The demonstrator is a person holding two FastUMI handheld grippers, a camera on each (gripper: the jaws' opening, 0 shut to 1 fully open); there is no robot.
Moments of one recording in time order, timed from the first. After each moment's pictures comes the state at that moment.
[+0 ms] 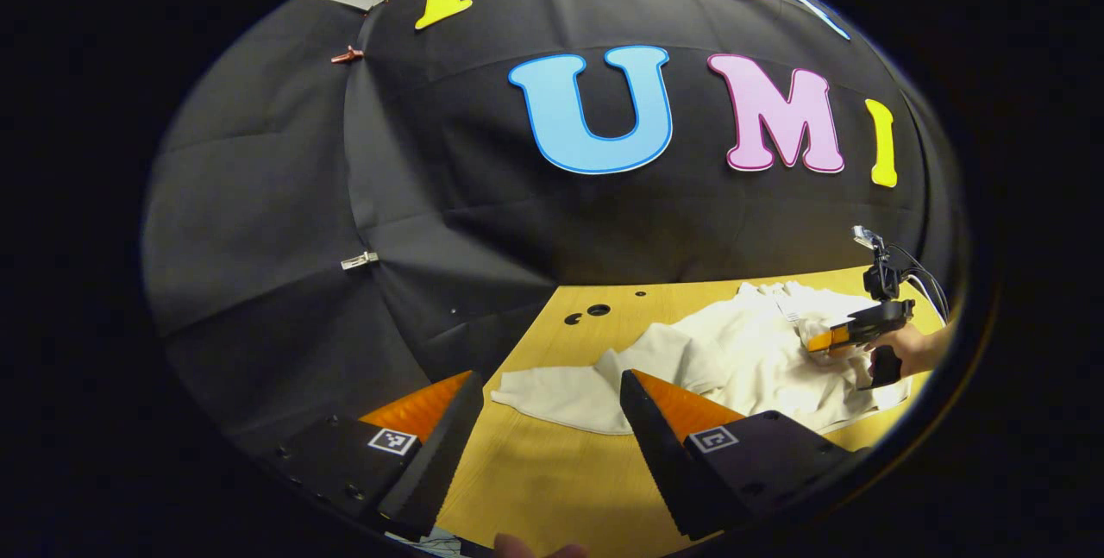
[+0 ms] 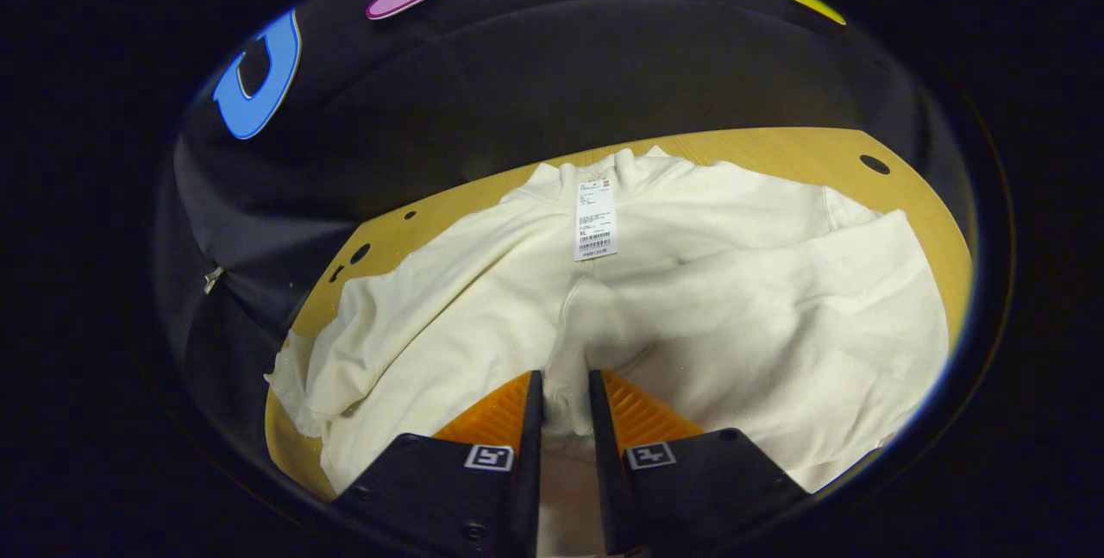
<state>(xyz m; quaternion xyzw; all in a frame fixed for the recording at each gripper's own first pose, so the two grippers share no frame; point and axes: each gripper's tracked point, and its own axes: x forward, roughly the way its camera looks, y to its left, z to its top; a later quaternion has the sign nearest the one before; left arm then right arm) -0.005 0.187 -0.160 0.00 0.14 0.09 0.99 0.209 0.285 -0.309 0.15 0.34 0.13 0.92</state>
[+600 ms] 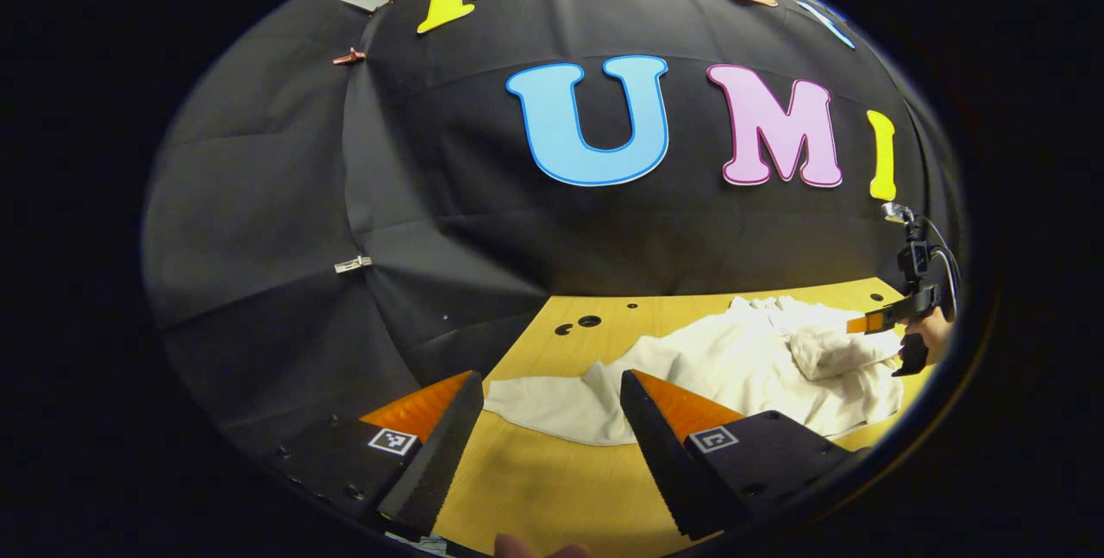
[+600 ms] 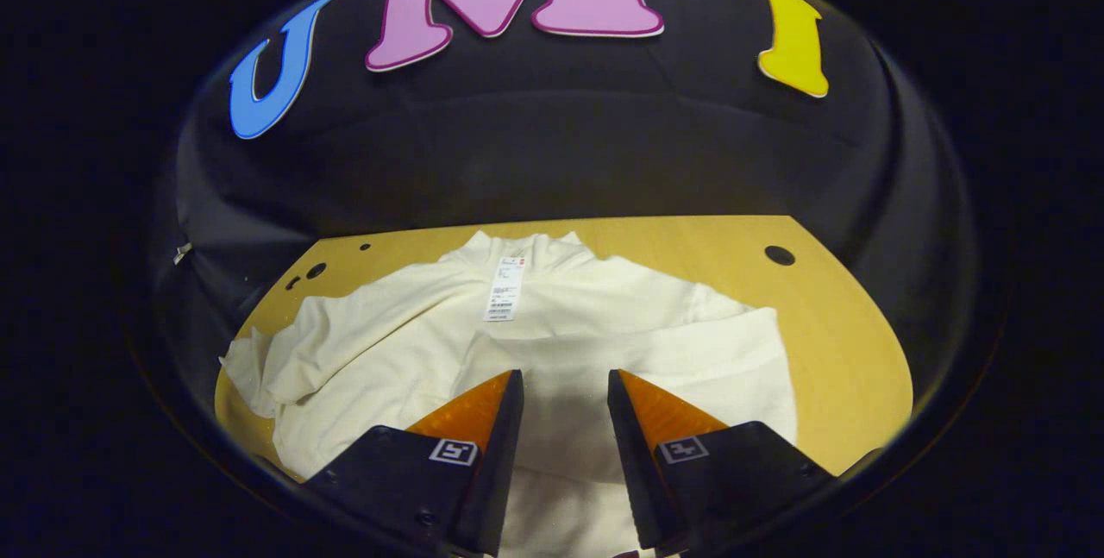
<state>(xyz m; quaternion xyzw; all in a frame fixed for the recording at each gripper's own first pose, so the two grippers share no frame) 0.008 0.172 -0.148 -0.02 0.12 0.08 0.99 0.200 0.156 -0.228 0.07 0.26 0.05 0.96</state>
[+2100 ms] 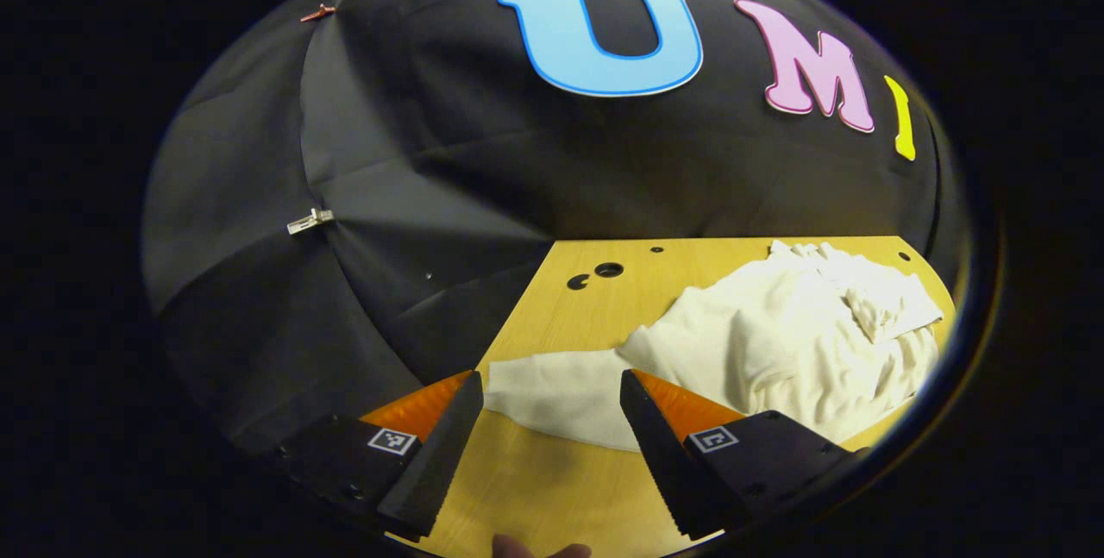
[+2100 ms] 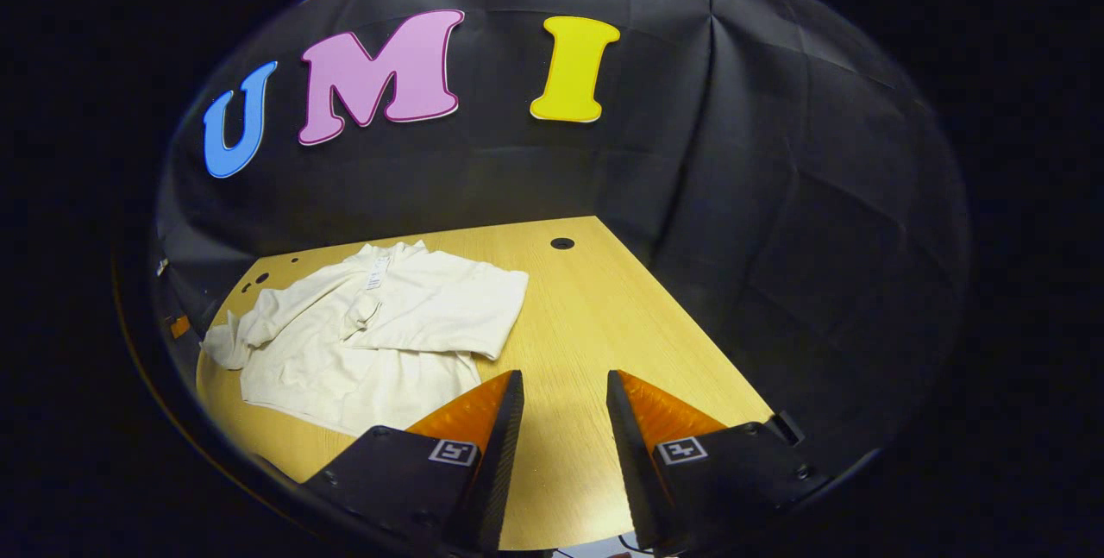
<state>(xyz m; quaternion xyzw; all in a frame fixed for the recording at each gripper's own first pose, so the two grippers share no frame) 0.111 0.238 -0.258 0.00 0.22 0.07 0.97 -0.039 -0.045 -0.182 0.06 0.24 -0.11 0.96</state>
